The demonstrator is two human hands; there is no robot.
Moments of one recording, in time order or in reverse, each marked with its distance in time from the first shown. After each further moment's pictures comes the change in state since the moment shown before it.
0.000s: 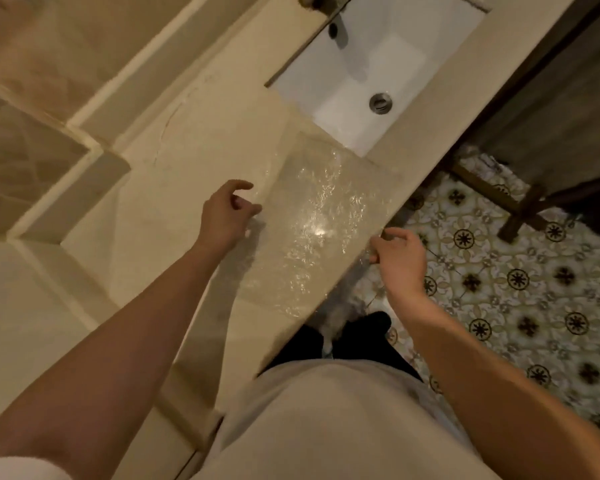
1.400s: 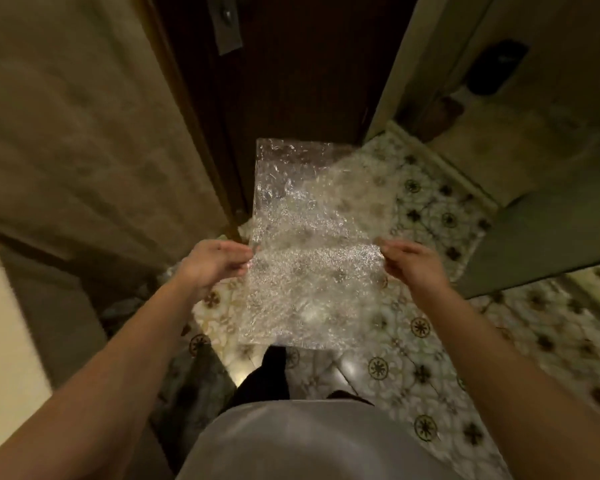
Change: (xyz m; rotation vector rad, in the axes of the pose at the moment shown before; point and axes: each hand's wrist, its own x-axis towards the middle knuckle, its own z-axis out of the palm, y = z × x) left_hand -0.072 0.476 0.617 0.270 -1.382 0.186; right_hand 0.085 0.031 -0.574 0.836 0.942 0.115
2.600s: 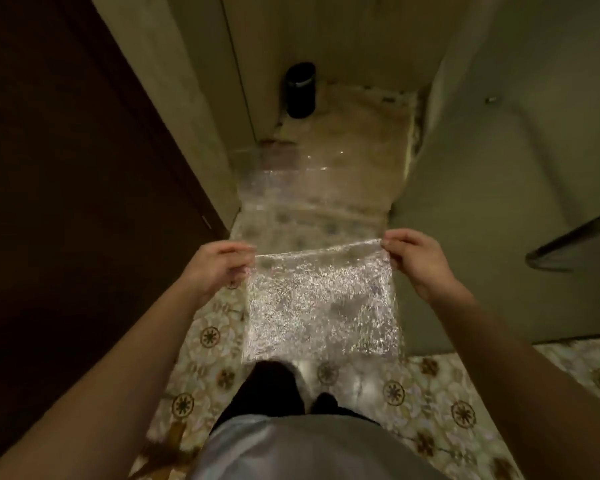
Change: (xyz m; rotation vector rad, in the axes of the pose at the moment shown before) left_hand 0.375 0.352 0.490 0.476 -0.516 0.153; right_hand 0.352 -0.210 -0.327 0.271 0.400 -0.087
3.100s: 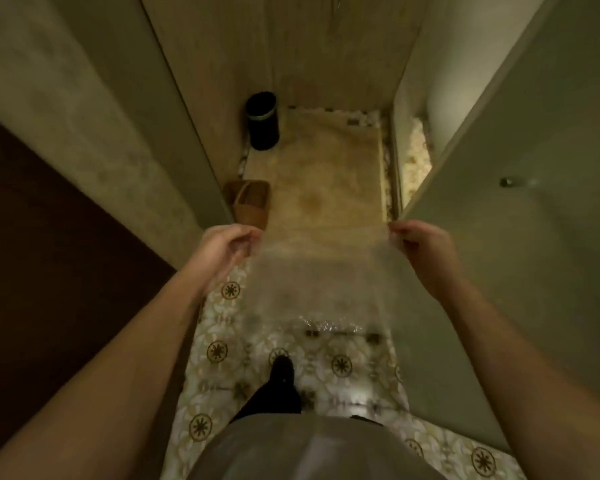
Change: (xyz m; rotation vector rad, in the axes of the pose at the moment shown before) left_hand 0.253 0.202 -0.007 -0.245 -0.132 0.102; right_hand 0.217 -0.133 0.046 -0.042 0.205 -0.268
